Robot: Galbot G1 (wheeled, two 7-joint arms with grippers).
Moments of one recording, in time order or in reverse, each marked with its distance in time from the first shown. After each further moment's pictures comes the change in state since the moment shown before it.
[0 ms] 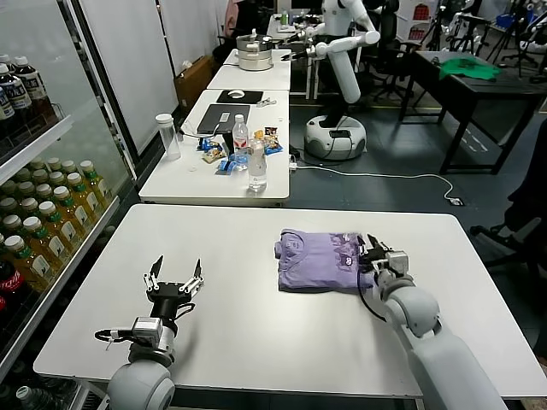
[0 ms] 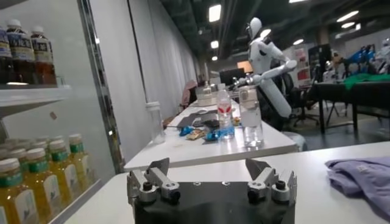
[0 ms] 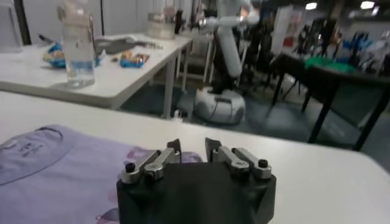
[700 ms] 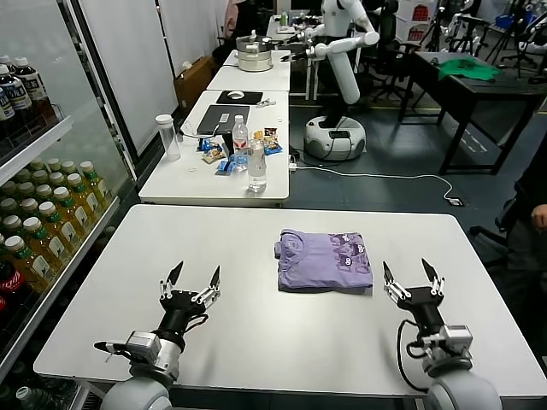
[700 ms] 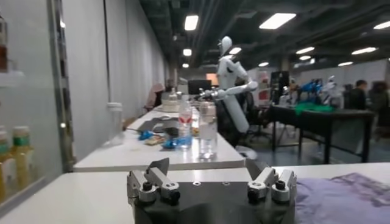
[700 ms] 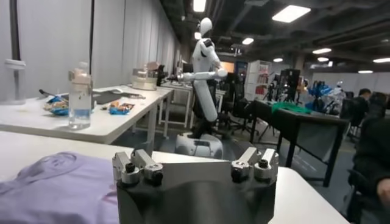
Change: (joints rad) left arm 0.097 -0.015 -0.017 -0.113 -0.111 -0.037 0.139; right arm -0.546 0.054 0.318 0.419 -0.124 0.235 -0.053
